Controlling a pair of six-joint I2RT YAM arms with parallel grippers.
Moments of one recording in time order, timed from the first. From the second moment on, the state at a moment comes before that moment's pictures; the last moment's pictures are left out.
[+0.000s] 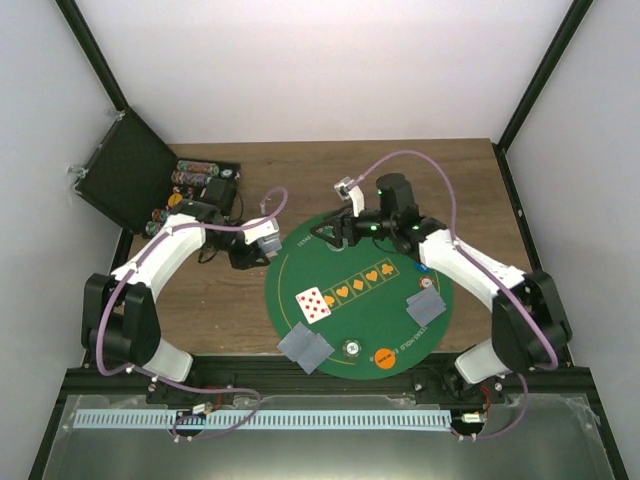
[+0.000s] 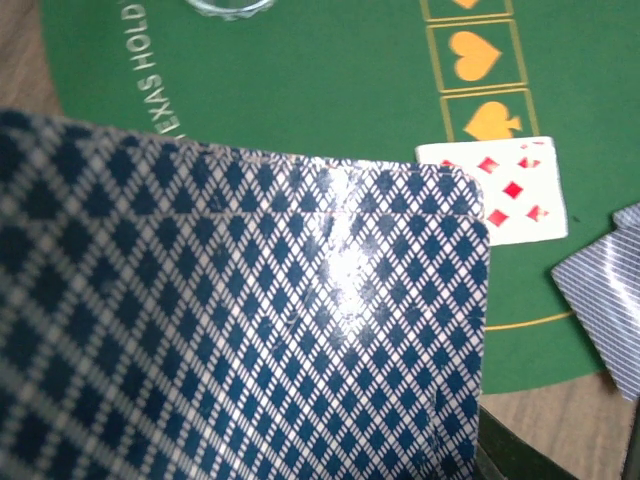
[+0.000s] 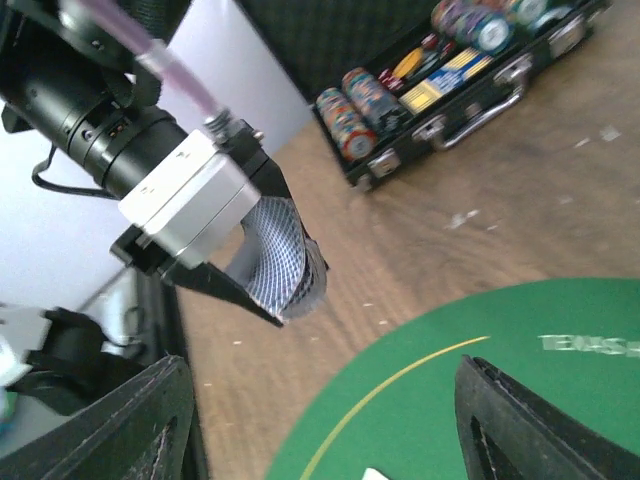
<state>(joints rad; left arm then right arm) -0.25 1.52 1.14 -0.90 0.50 0.85 0.53 1.44 1.02 -0.05 -0.72 0.19</state>
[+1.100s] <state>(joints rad) -0.33 1.47 1.17 -0.98 0.51 0.86 0.66 1.85 1.23 0.14 -0.87 0.43</state>
